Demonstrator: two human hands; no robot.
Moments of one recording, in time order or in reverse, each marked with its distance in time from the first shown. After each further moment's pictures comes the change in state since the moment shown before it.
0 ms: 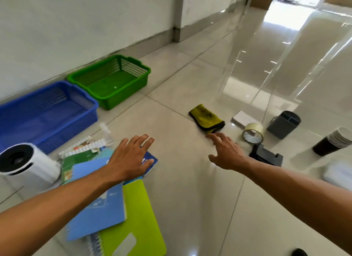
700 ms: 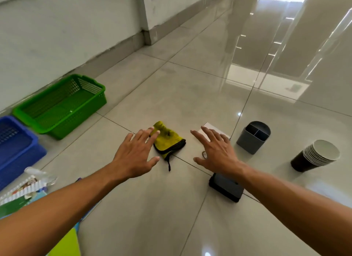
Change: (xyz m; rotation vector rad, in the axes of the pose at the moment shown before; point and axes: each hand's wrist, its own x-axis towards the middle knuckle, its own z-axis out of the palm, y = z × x) left_hand 0.198 0.162 -0.056 0.128 0.005 0.046; right_hand 0.066 0.184 -0.039 0.053 0.104 -0.110
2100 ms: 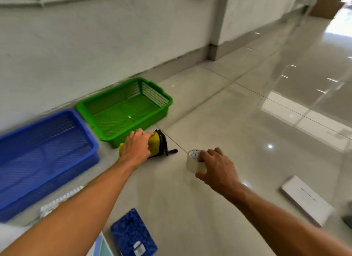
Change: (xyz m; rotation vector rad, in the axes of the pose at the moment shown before) left_hand 0.024 -0.283 0.104 -0.388 0.086 -0.606; right_hand 0.192 -0.224 0.044 0.001 0.044 -0.205
